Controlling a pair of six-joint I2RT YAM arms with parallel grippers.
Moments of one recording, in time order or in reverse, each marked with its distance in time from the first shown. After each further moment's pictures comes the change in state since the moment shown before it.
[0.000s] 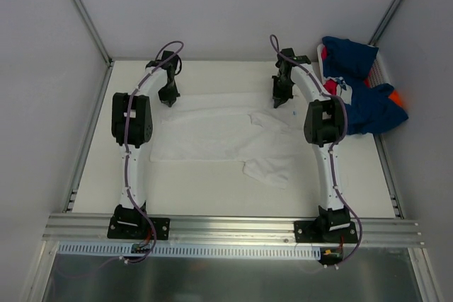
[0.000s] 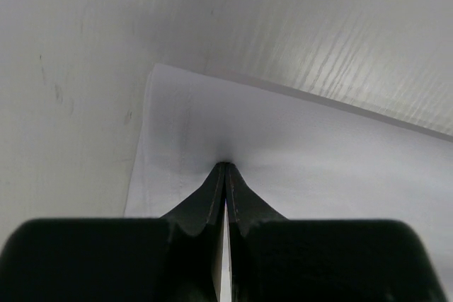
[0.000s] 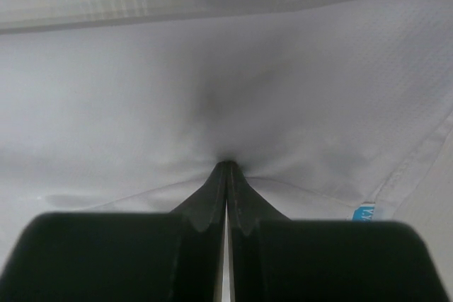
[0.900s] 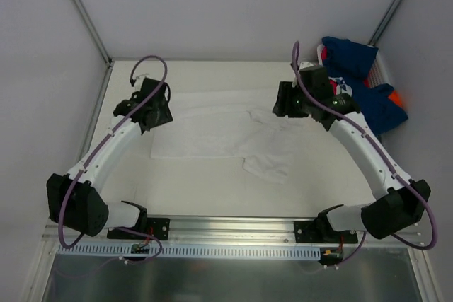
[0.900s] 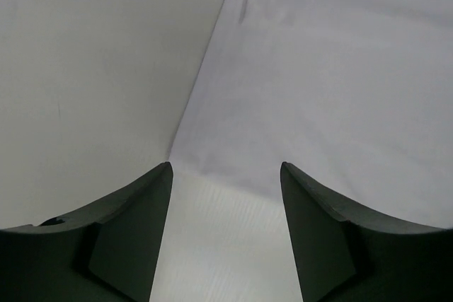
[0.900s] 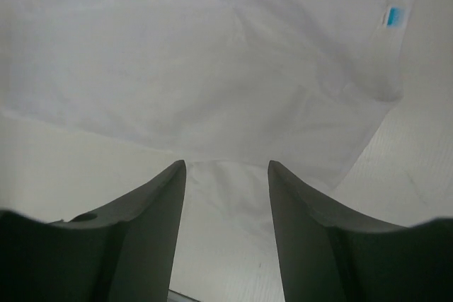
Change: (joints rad) left arm -0.156 -1.014 -0.707 0.092 -0.198 -0.108; right arm 0.139 -1.175 -0.931 0.370 0.002 0.044
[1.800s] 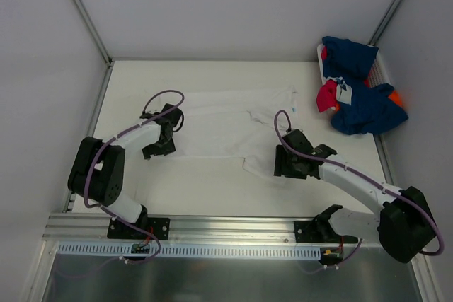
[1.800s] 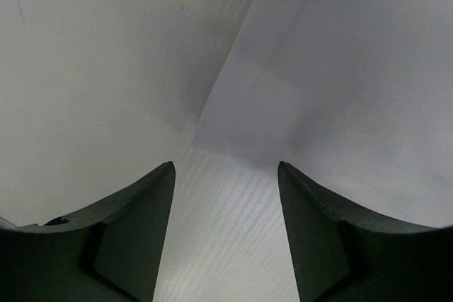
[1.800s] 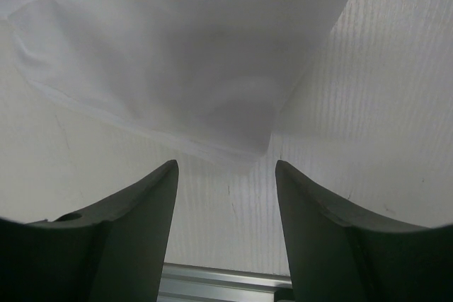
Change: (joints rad) left arm -0.039 0.238 -0.336 0.013 -0.055 -0.146; right arm 0.252 -0.219 -0.769 0.095 0.185 0.340
